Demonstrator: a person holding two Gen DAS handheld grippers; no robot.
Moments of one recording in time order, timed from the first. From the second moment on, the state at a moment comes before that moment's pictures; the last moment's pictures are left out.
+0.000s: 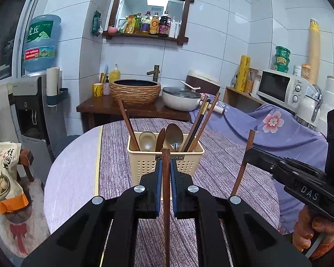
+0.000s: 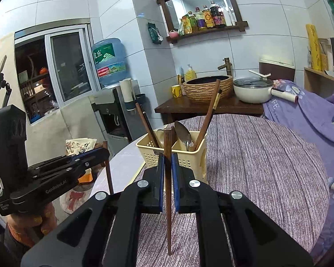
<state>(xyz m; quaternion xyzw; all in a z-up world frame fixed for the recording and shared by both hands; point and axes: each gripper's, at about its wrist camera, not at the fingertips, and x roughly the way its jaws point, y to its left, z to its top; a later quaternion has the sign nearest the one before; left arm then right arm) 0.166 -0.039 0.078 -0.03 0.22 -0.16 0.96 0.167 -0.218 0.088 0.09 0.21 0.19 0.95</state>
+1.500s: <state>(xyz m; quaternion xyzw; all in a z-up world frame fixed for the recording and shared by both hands) 0.266 -0.038 0.168 -0.05 0.16 -0.11 0.98 0.282 -0.186 0.185 0.05 0.13 0.13 0.98</state>
